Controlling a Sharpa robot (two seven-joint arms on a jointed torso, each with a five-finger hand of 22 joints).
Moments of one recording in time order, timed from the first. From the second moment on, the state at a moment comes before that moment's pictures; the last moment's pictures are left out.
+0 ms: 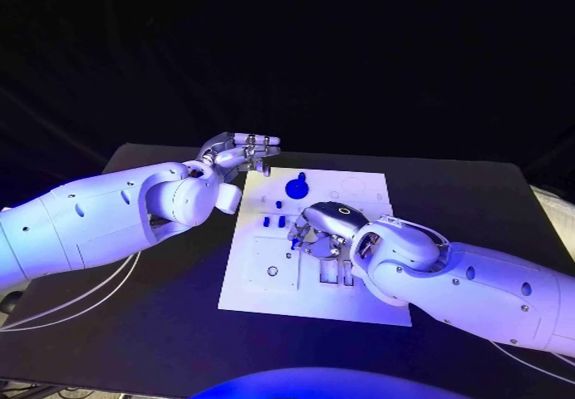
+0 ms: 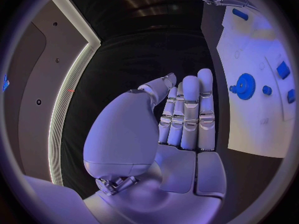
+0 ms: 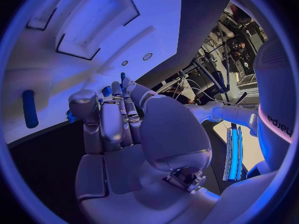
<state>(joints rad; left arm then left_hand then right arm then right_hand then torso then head) 1.21 -0.84 -0.01 1.47 -0.01 -0.29 0.27 1.39 -0.16 0.50 -0.05 0.10 1.05 0.18 0.09 0.07 1.14 0.11 0.14 0.07 1.20 0.02 0.96 0.51 0.17 1.18 0.11 0.54 0.99 1.05 -0.63 -0.03 1.63 -1.62 -0.27 -0.20 1.33 0.03 0.44 -0.15 0.04 1.14 0.14 0.06 0.08 1.19 0.08 0.07 0.06 1.46 -0.01 1.23 1.16 0.14 1.27 0.09 1.14 0.91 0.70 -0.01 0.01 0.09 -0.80</state>
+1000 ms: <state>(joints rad) 1.21 -0.84 -0.01 1.47 0.00 -0.28 0.27 1.39 -0.16 0.50 -0.05 0.10 1.04 0.19 0.09 0.07 1.13 0.11 0.14 0.07 1.19 0.02 0.96 0.51 0.17 1.18 0.11 0.54 0.98 1.04 -0.59 -0.03 1.60 -1.65 -0.23 -0.22 1.33 0.03 0.44 -0.15 0.05 1.14 0.14 0.06 0.08 1.19 0.08 0.07 0.06 1.46 -0.01 1.23 1.16 0.14 1.27 0.09 1.14 0.92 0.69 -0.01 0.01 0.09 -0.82</state>
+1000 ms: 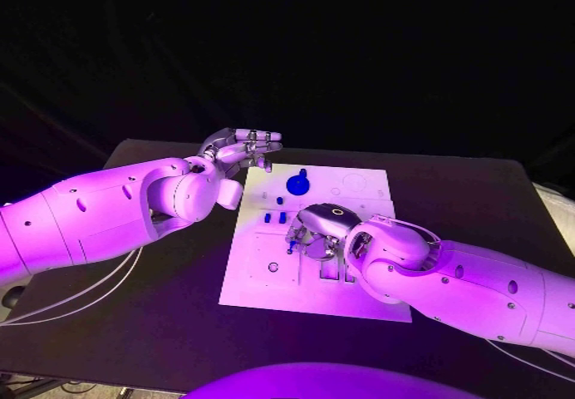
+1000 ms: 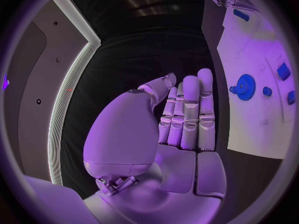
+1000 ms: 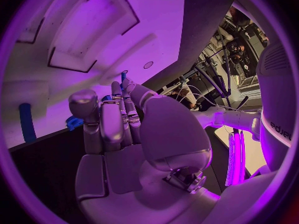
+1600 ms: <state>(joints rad) 1.21 -0.84 -0.01 1.46 0.00 -0.28 0.27 1.39 -0.16 0.50 -0.06 0.10 1.04 0.19 0.09 0.07 1.13 0.11 0.14 0.07 1.19 0.02 0.96 0.51 0.17 1.18 0.11 0.54 0.98 1.04 -0.57 -0.03 1.59 -1.67 -0.20 -0.23 1.32 0.02 0.44 -0.15 0.05 1.14 0.14 0.07 0.08 1.19 0.08 0.07 0.06 1.46 -0.01 1.23 1.16 0.14 1.27 0.09 1.14 0.92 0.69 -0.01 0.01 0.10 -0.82</state>
